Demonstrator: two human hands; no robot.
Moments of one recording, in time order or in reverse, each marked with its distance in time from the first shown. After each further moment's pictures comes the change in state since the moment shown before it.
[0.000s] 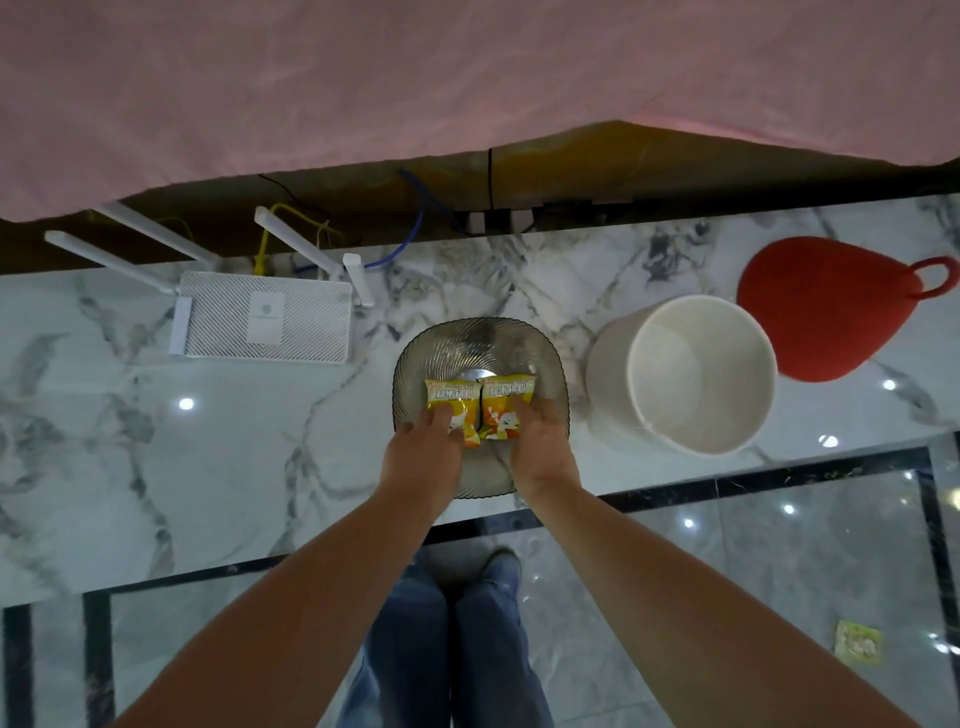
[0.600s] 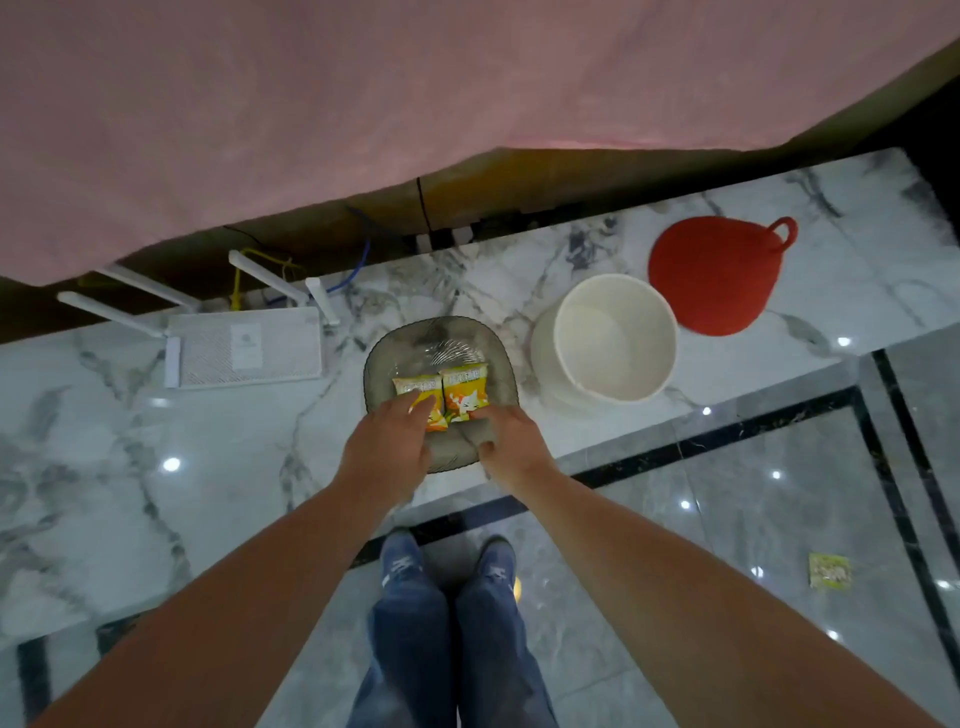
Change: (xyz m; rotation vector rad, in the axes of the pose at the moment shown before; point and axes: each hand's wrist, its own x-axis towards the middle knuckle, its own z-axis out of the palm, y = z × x) left_hand -0.049 0.000 -0.052 -0.160 0.081 0.084; right_hand -0.074 -0.007 -0.039 0.111 -0.045 0.011
